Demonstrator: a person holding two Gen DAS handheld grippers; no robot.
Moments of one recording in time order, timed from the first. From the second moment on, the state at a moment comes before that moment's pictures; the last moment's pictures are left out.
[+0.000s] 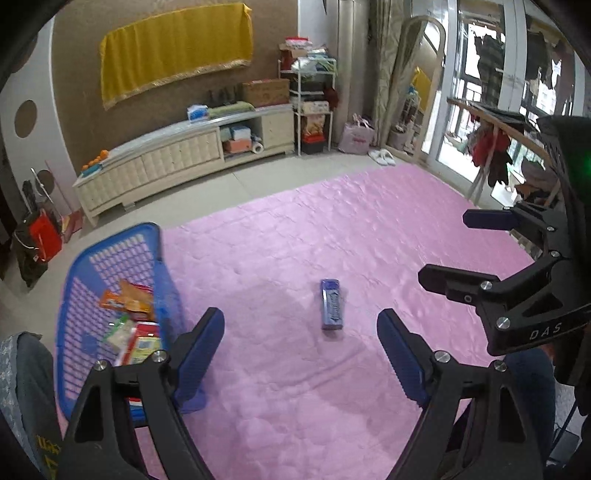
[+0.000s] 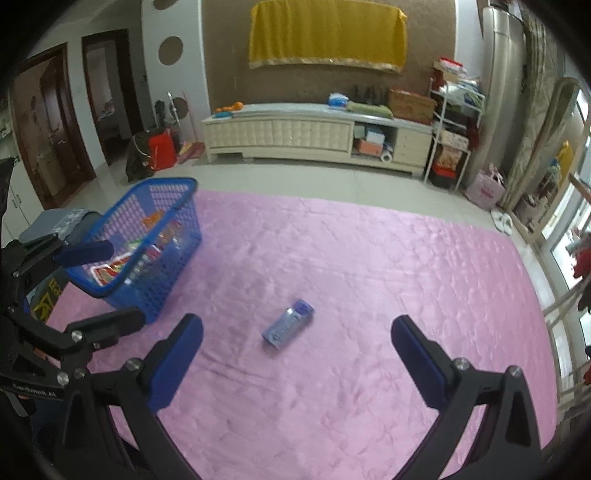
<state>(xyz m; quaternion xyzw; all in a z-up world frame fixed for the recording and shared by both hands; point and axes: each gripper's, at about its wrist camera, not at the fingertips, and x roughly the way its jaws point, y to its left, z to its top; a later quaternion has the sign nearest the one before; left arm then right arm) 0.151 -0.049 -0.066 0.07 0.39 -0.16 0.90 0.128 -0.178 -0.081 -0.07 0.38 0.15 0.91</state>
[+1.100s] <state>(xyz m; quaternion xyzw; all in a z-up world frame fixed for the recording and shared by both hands) 0.258 -0.134 -0.193 0.11 0.52 -0.21 0.82 0.209 -0.238 -0.202 -0.04 0.46 0.07 0.89</state>
